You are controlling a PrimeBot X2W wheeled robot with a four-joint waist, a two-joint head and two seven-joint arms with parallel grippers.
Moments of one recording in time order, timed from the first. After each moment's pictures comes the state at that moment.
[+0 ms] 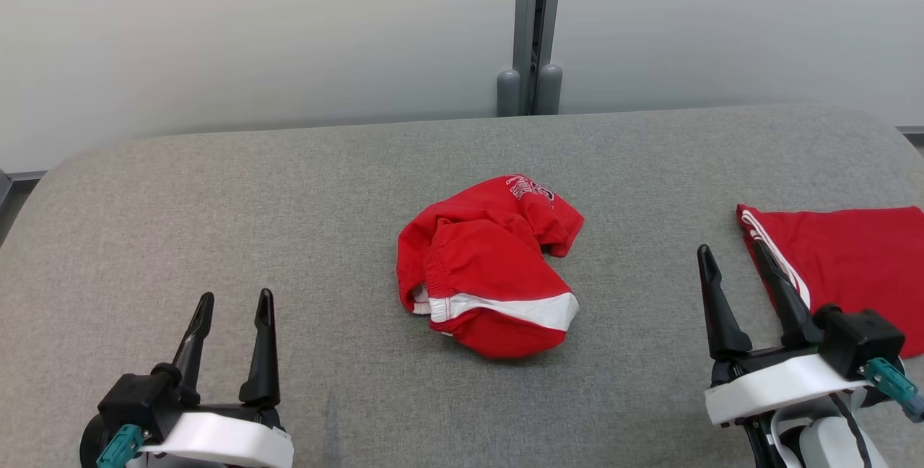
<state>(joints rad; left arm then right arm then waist) 0.00 0.22 -0.22 0.10 -0.46 0.14 -0.26 -0.14 -0.07 0.10 0.23 0.27 0.13 -0.26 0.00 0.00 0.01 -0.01</state>
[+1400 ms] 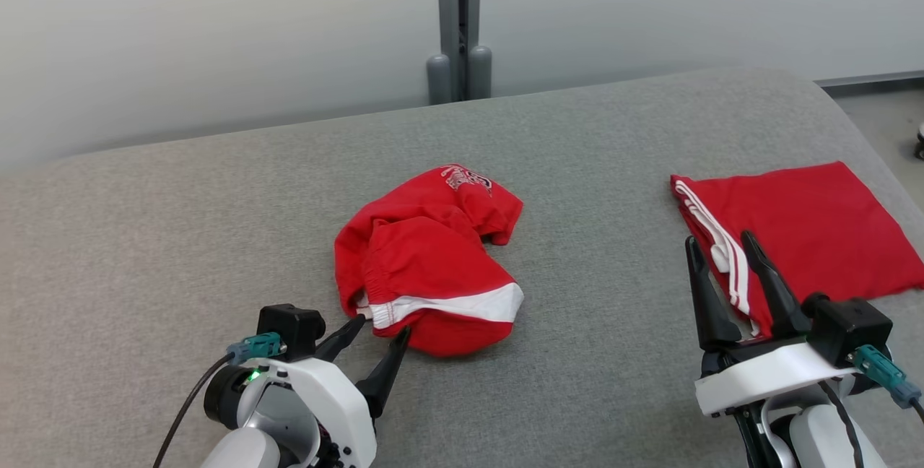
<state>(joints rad) -0.19 0.18 -0.43 0.28 -0.55 -0.08 0.17 -0.18 -0.08 0.13 0.25 0.28 0.13 -0.26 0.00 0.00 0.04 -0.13</state>
